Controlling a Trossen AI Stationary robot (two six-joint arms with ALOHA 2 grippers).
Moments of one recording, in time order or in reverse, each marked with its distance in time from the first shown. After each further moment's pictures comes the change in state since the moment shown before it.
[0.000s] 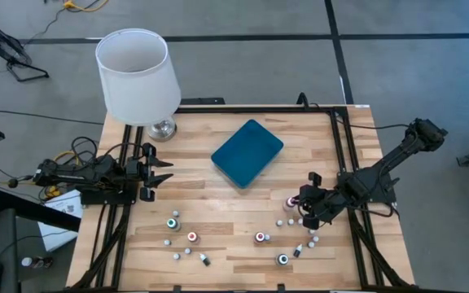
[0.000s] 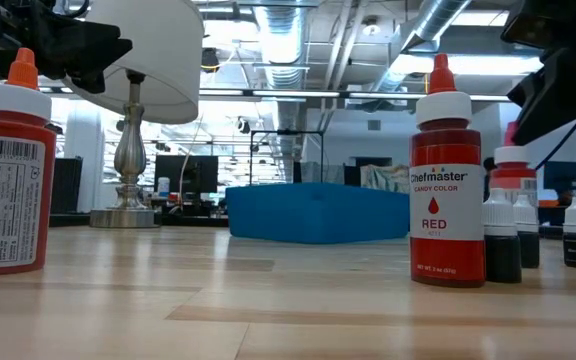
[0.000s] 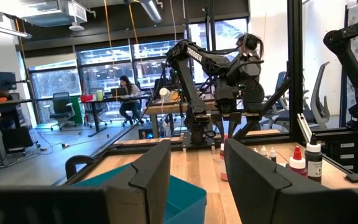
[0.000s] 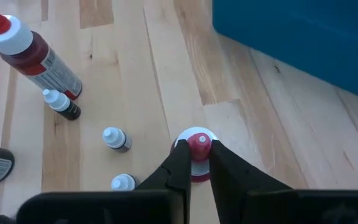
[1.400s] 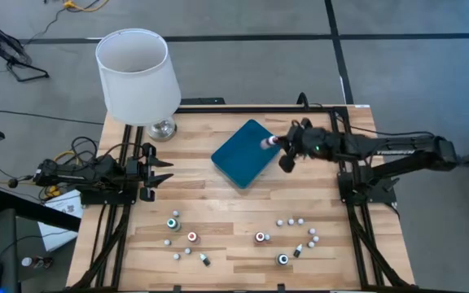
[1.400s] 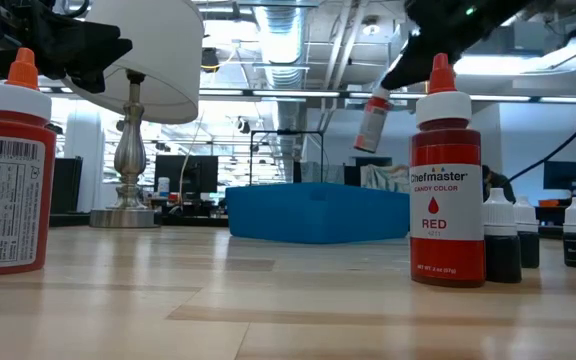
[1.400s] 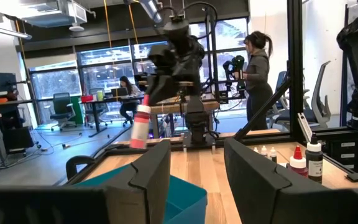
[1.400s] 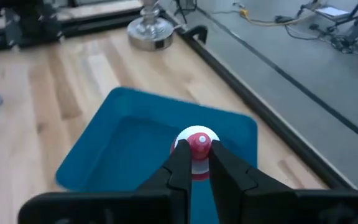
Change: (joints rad) left arm 0.000 0.000 0.000 0.000 0.000 0.004; right arm -0.720 -0.024 0.219 0.214 -0.124 -0.519
